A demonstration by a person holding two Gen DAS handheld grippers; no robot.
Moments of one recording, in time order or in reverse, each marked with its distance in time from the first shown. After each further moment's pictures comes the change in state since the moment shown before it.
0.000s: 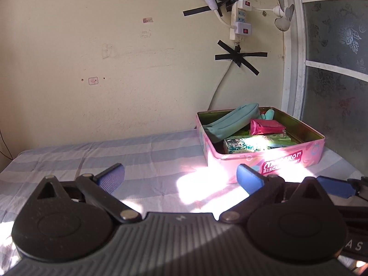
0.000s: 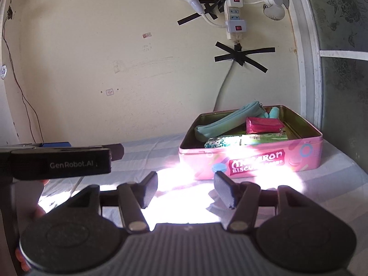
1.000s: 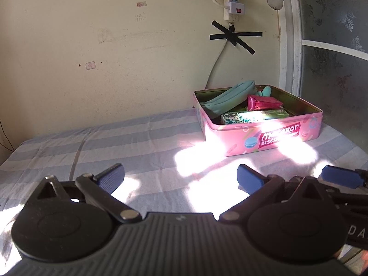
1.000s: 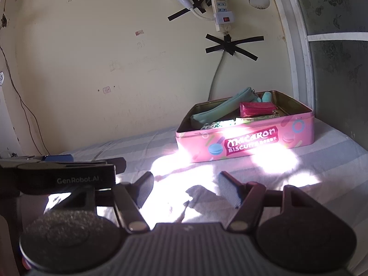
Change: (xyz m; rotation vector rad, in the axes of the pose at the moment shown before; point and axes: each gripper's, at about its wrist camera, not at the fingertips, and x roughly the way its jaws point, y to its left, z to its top) left arm -0.002 -0.010 -0.027 0.040 0.070 0.018; right arm -0.014 -0.006 -0.029 0.067 0.010 -0.009
